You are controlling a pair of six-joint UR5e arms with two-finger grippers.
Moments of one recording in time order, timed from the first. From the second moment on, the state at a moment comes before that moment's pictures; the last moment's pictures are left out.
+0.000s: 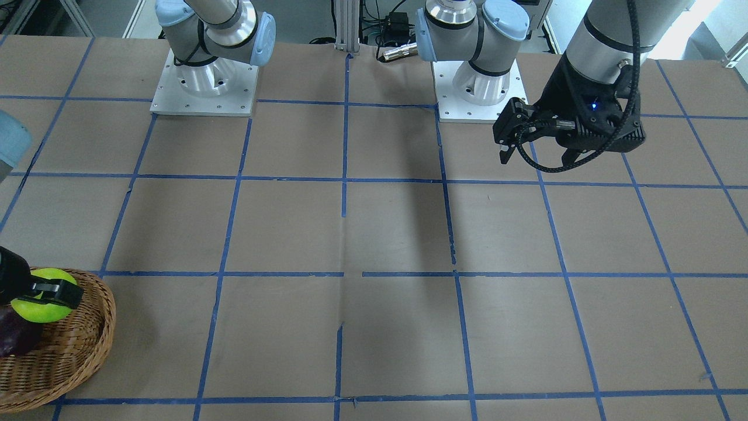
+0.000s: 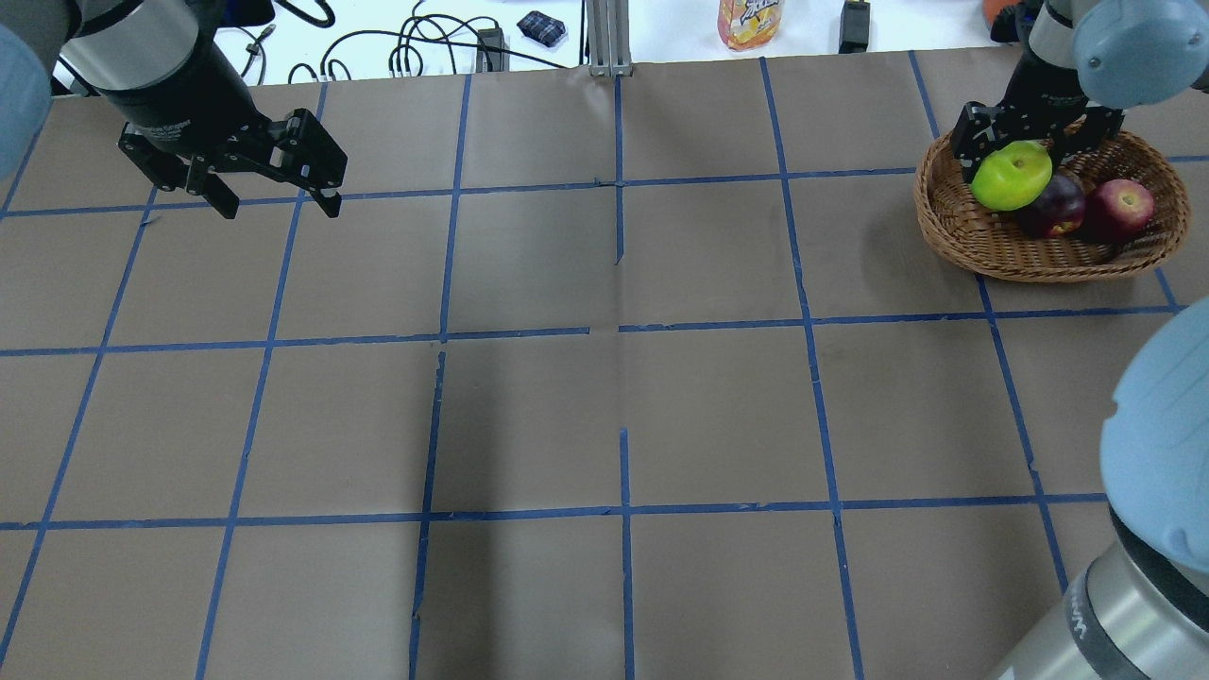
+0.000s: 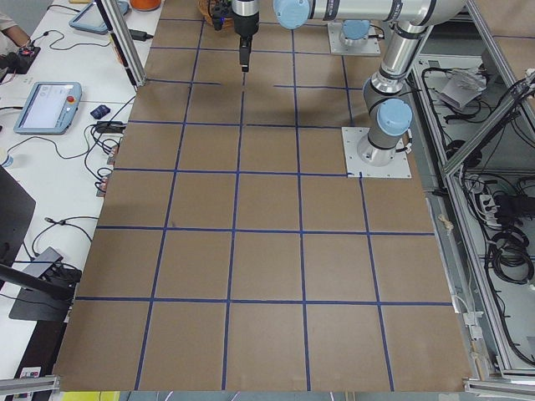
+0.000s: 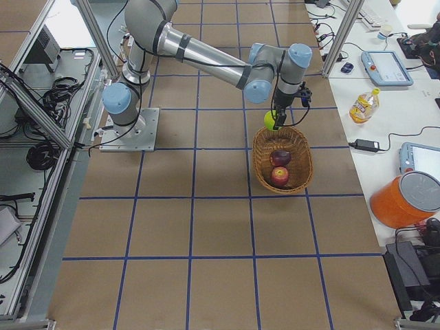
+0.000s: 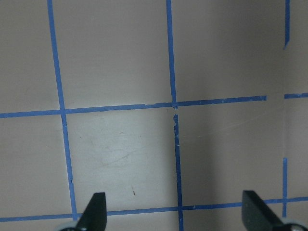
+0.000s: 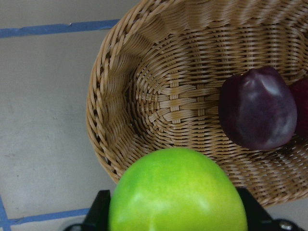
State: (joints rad) left arm -1.50 -1.59 -1.52 -1.58 1.55 0.13; right arm 1.28 -1.08 1.39 -1.85 -1.69 -0.19
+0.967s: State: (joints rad) left arm -1.50 -1.59 -1.52 -1.58 1.55 0.13; right arm 1.25 -1.02 1.40 -1.91 -1.69 -0.21
